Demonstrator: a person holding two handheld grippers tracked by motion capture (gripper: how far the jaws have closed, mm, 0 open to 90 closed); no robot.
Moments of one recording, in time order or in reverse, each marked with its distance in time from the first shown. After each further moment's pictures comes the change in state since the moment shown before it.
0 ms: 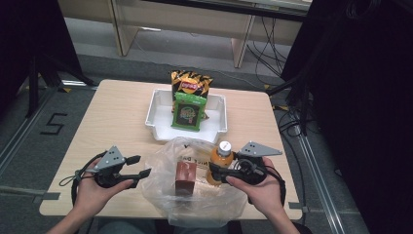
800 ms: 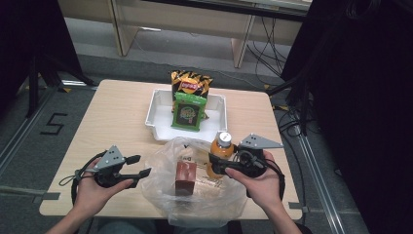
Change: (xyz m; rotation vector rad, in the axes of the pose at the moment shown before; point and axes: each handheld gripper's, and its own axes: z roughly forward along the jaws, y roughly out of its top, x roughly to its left) left arm 0.000 0.001 0.001 -0.003 -0.007 0.002; right arm -0.001 0.020 0.001 -0.048 -0.032 0.025
